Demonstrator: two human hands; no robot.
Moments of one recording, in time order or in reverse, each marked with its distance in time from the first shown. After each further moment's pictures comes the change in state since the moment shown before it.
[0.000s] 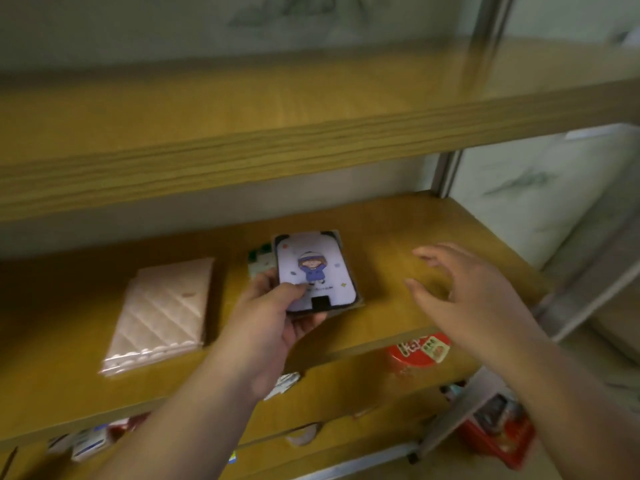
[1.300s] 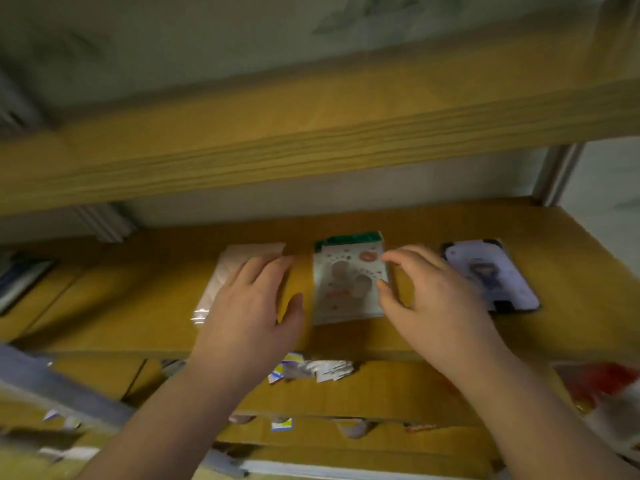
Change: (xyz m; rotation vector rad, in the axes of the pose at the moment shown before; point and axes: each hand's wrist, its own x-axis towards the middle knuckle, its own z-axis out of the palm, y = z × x) left_hand -0.059 0.033 -0.036 1.754 0.401 0.669; right_hand 0.020 -0.051 0.054 0.160 -0.079 -0.352
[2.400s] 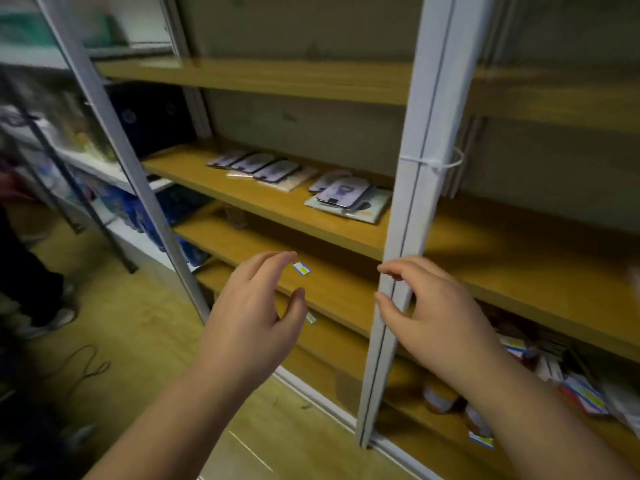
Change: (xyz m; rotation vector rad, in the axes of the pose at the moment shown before) left_hand -0.300 -0.463 -0.204 -0.097 0.317 -0.446; right_hand -0.057 -0.500 0.300 0.147 -0.297 -0.426
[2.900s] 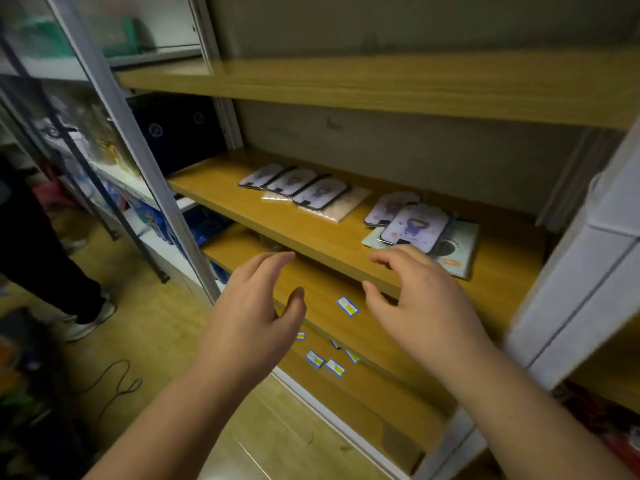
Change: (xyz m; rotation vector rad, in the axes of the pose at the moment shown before) left_hand 0.128 -0.126 0.006 0.073 -0.025 -0.115; right_hand 0.175 -0.027 0.113 0.040 0.023 -0.028
